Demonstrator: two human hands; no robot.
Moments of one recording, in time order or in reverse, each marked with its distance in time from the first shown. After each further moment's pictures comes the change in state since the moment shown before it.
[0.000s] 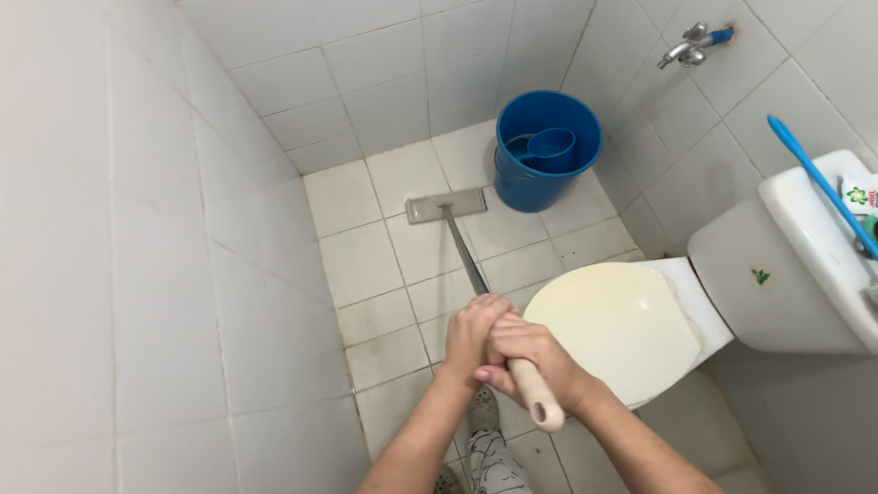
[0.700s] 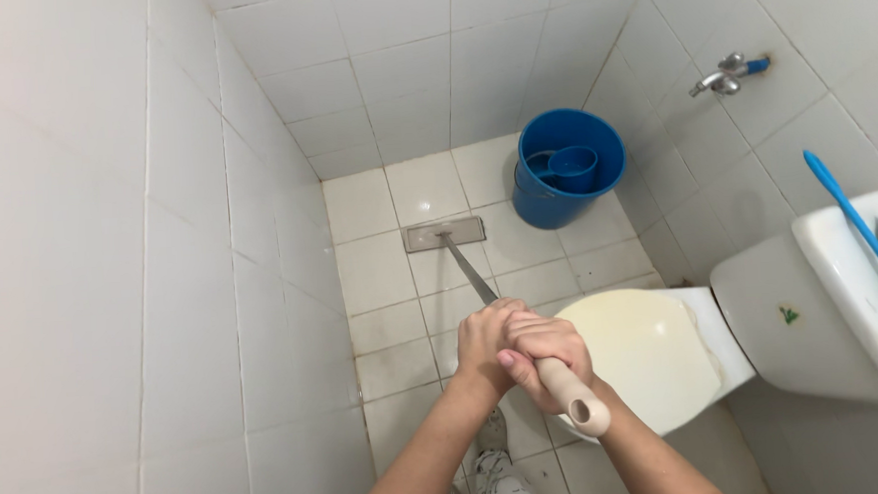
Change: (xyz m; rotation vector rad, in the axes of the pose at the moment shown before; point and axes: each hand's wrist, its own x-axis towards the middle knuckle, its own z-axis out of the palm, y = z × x) left_hand 0.037 0.017 -0.028 0.156 0.016 -0.080; right_hand 0.059 -0.002 -0.011 0.160 0.133 -0.129
